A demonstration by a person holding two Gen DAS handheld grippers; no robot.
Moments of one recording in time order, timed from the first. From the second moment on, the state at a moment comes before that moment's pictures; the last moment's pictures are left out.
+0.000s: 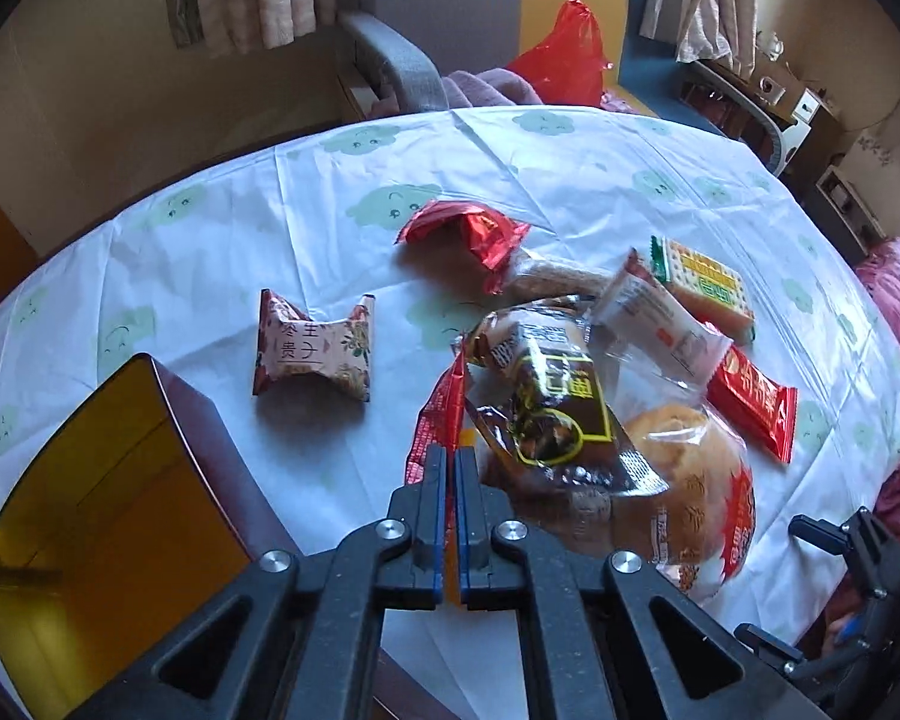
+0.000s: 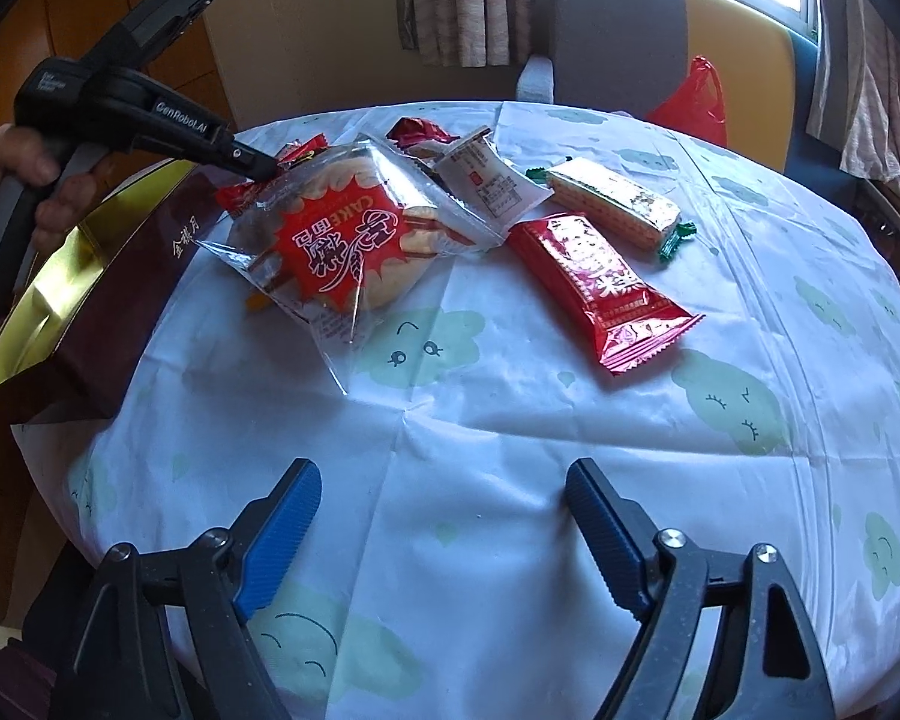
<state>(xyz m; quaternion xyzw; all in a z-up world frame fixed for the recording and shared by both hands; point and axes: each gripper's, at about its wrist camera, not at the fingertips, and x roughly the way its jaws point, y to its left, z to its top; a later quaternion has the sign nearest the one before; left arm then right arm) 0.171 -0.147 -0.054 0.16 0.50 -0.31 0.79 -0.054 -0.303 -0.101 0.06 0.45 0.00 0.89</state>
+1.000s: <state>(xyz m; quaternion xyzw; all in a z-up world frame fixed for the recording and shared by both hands) 0.101 -0.019 0.038 -0.02 0.40 -0.29 0.87 0.047 -0.321 -0.049 0.30 0.41 0.02 0.86</state>
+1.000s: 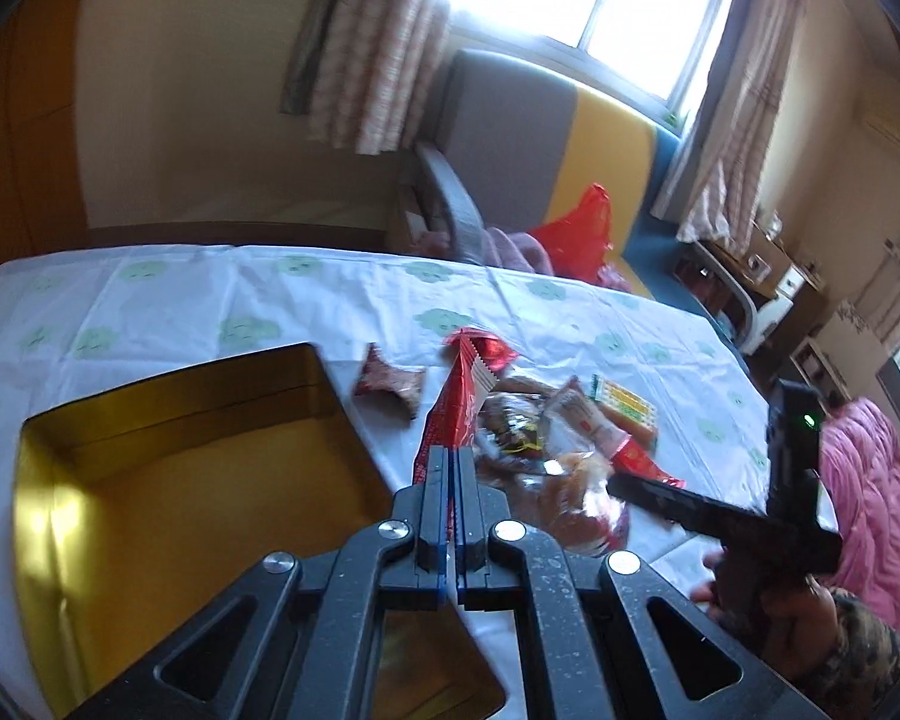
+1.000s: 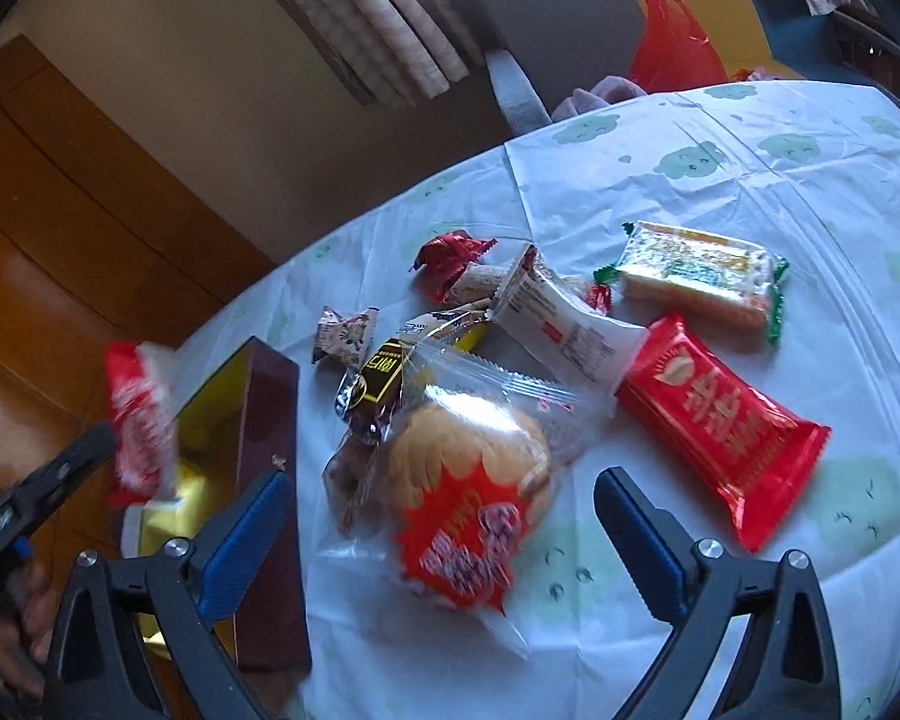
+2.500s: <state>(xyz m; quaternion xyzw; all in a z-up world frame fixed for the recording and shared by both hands) 0.200 0.015 -0.049 -0.10 0.49 -0.11 0.86 0.005 -0.277 -0.071 0.04 0.46 0.01 0.89</state>
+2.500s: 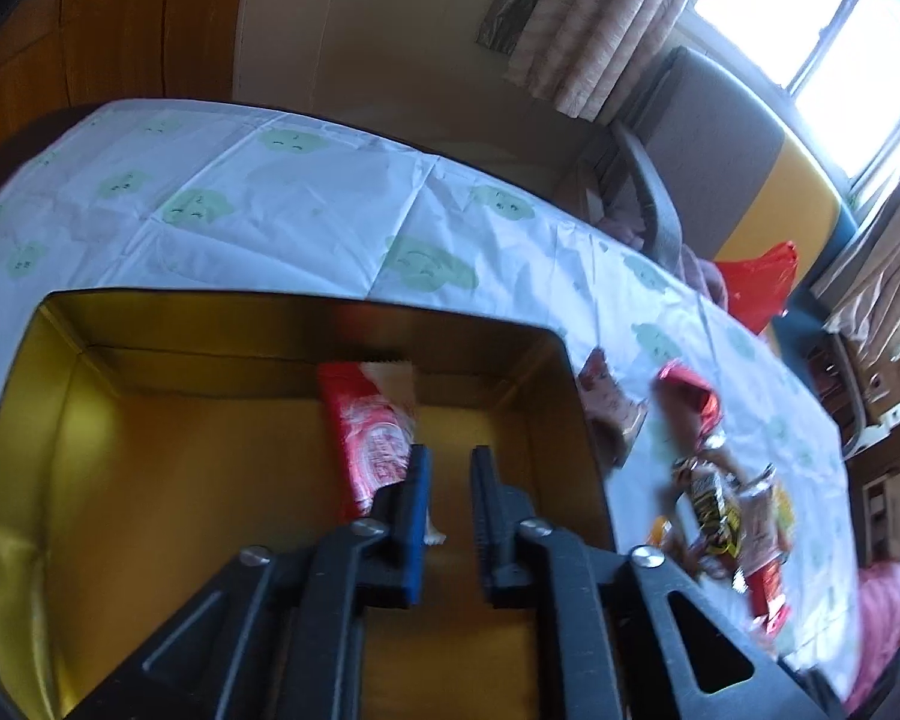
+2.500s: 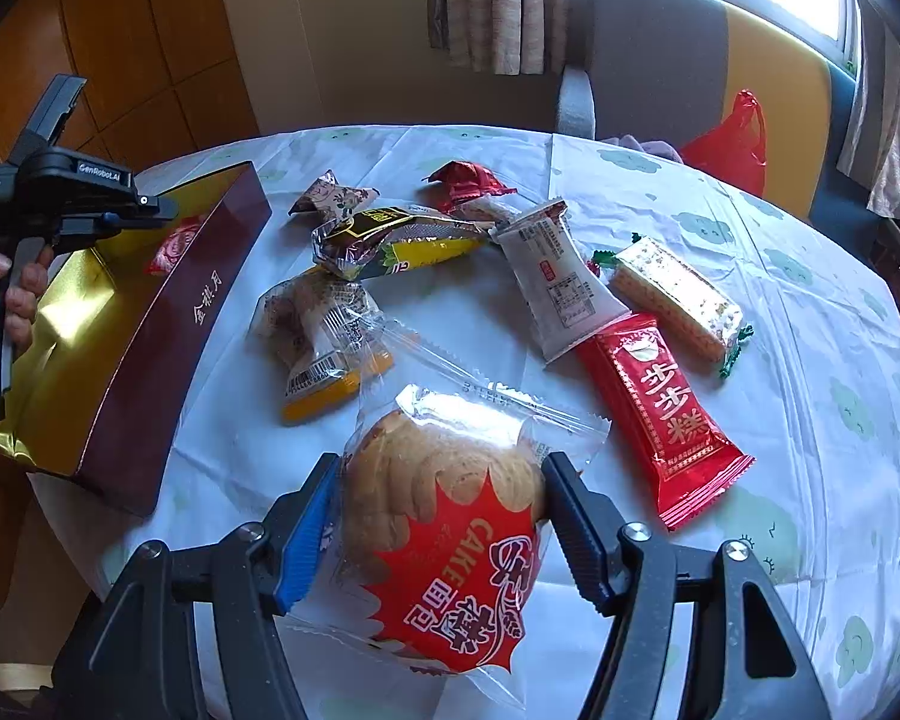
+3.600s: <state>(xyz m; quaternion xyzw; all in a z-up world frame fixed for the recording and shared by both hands) 0.034 0.040 0.021 0.02 0.32 -0.01 0.95 0.005 -0.283 -0.084 0.08 0.47 0.02 0.88</state>
